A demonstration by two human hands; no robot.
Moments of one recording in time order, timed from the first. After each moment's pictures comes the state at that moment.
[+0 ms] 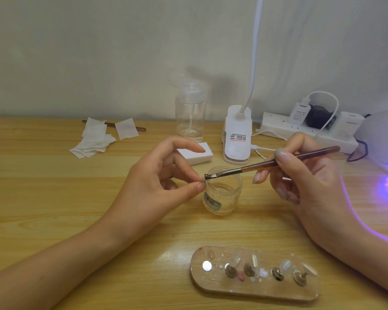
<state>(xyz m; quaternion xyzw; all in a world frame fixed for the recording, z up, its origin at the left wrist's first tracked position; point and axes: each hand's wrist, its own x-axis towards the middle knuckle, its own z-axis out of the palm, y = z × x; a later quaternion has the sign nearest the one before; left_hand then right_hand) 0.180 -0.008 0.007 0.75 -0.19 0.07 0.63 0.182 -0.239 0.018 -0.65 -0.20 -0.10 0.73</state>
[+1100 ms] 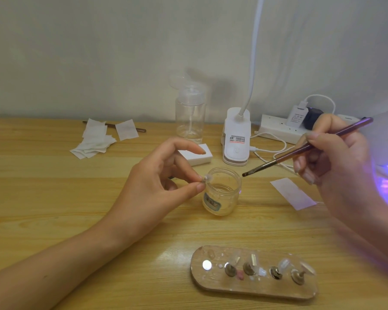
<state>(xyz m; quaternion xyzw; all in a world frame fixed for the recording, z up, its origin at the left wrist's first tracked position) 0.181 -0.007 0.006 0.75 -0.20 0.08 0.63 0.201 -0.270 0.036 -0.66 -0.18 -0.17 0.70</state>
